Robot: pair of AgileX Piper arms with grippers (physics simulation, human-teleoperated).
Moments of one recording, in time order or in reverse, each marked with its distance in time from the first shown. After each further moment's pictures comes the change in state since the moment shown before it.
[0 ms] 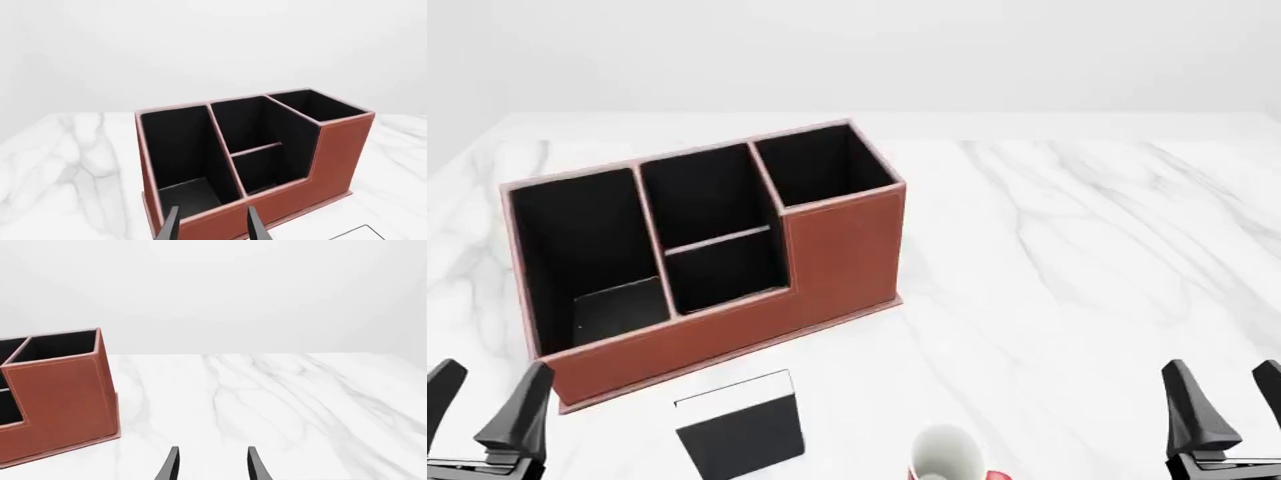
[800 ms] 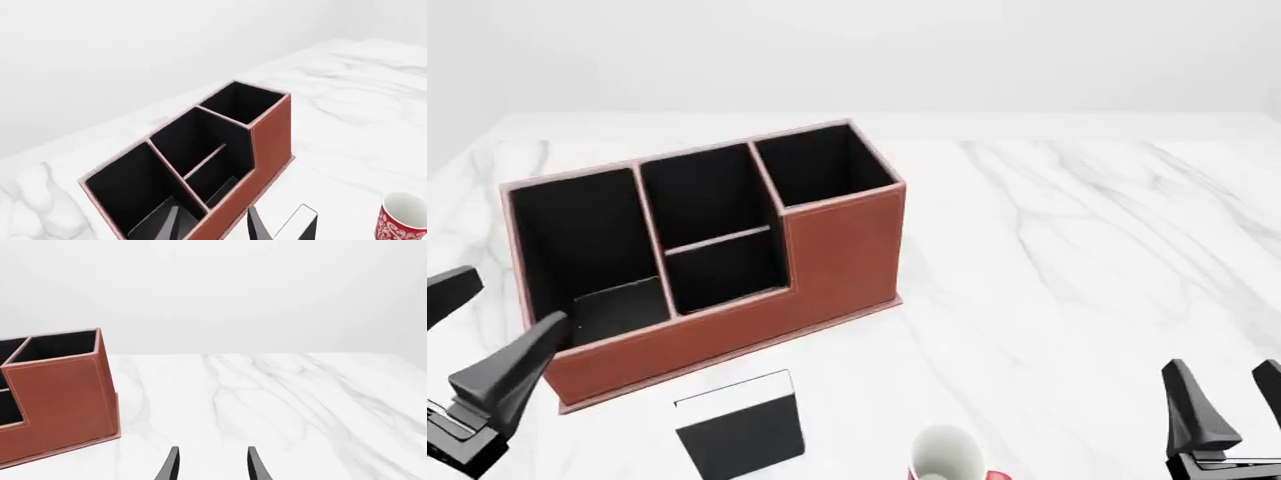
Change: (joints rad) left arm -0.322 0.290 -0.499 0.379 0.226; right arm 0.000 0.001 0.000 0.000 0.001
